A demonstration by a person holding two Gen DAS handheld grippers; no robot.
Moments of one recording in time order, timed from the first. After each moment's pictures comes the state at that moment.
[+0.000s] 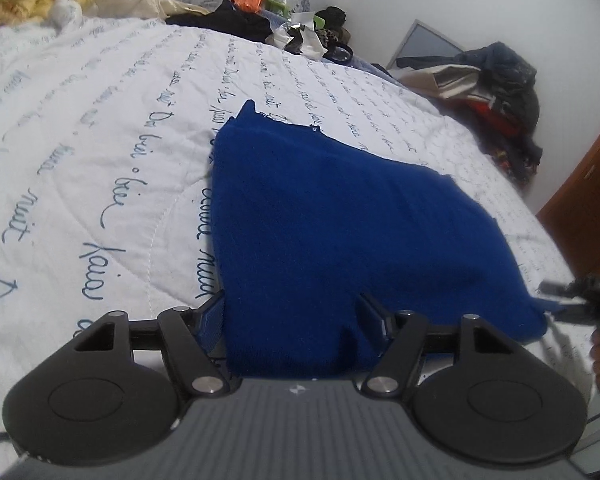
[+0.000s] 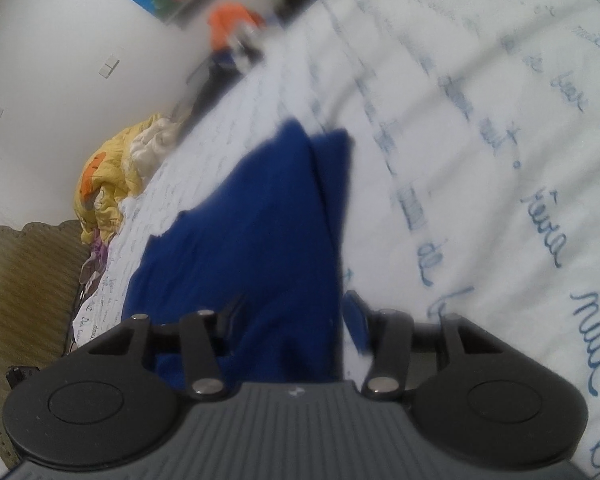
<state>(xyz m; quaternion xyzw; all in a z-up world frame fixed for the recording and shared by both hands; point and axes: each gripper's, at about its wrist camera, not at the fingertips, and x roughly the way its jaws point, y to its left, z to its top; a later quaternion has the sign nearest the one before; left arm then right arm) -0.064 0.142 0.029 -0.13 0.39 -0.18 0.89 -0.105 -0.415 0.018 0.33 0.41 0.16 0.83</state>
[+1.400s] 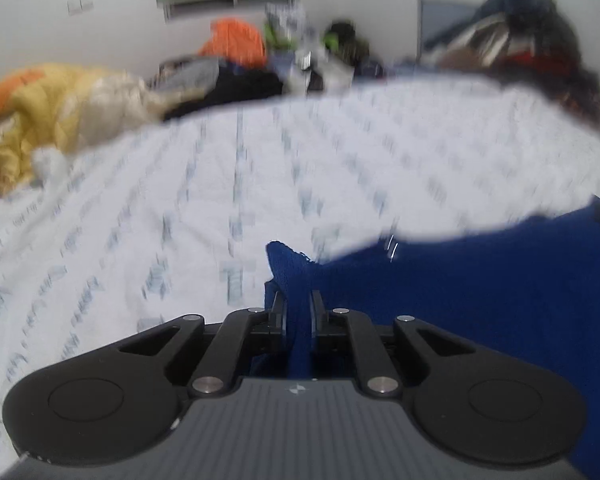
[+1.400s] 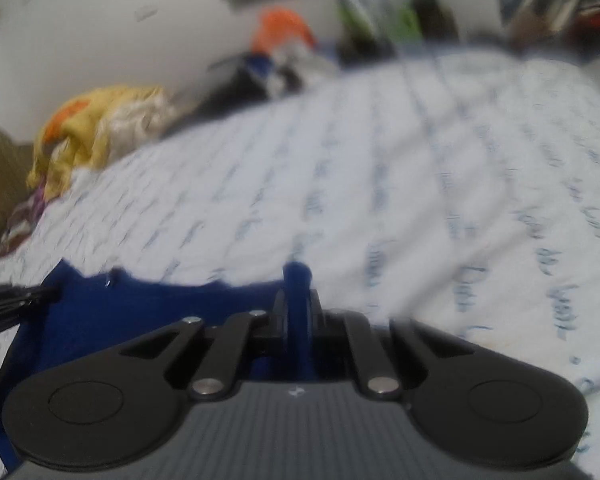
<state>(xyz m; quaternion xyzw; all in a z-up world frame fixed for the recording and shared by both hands) 0.090 0.064 0.026 0.09 0.34 -0.07 0.93 0.047 -0.354 0.037 0.13 0.36 0.12 0.92</state>
